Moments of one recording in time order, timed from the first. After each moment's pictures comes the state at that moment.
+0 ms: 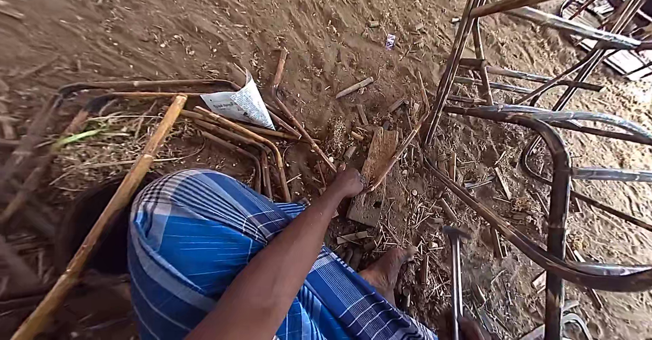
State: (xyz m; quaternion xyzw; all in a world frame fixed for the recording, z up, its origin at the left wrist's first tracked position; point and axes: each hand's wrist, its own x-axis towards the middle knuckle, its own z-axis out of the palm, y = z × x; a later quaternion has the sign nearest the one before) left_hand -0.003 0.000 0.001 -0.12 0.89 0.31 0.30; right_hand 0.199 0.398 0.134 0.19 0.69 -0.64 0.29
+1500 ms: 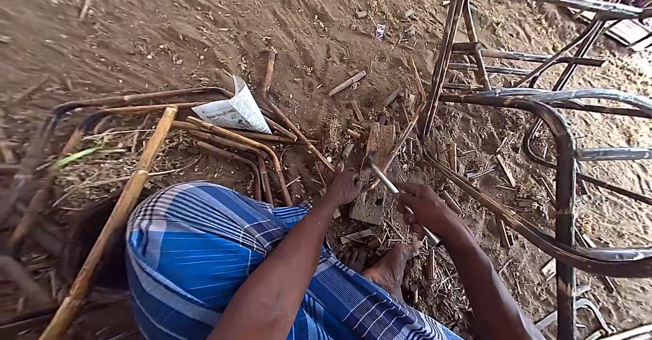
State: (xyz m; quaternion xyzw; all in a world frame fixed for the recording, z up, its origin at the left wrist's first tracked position) left_hand 0.022 -0.004 -0.024 -0.08 0.90 0.40 0.14; right_hand -0.002 0.206 0.160 -0.02 0.79 -0.40 0.47
